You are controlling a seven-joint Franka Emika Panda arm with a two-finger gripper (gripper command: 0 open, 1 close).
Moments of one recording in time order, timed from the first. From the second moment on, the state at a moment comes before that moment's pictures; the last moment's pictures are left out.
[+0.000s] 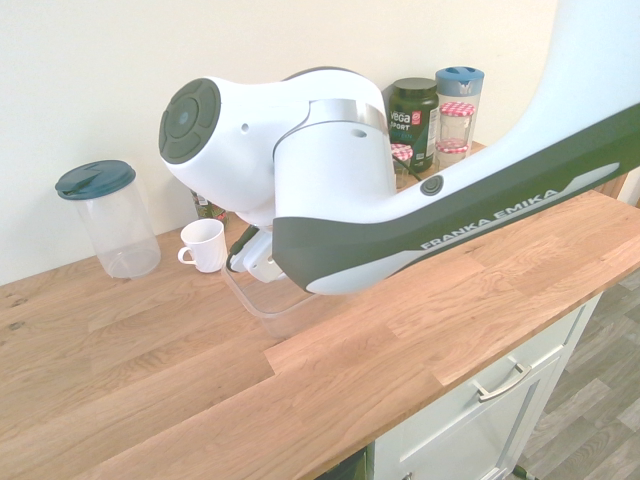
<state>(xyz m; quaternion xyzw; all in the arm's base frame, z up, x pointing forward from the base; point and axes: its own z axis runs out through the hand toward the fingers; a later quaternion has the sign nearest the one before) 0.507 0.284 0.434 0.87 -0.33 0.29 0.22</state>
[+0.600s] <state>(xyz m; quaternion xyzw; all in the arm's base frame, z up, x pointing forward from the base) 0.507 0.290 0.411 0.87 -0.33 0.29 0.24</state>
